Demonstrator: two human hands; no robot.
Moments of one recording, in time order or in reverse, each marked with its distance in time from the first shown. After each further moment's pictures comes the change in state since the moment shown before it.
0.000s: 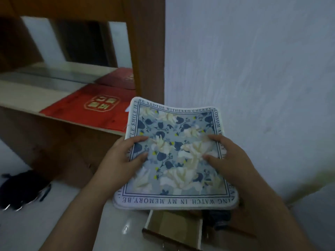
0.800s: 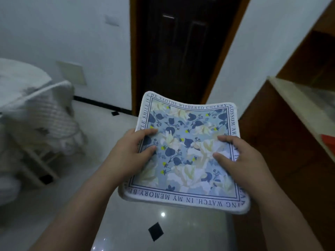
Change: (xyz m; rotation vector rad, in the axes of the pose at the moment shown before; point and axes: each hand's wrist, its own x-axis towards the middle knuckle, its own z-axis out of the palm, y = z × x) left_hand -0.501 -0.003 -0.224 0.292 1.120 -0.883; right_hand -0.259 -0.292 0.331 -0.040 -1.081 -0.893
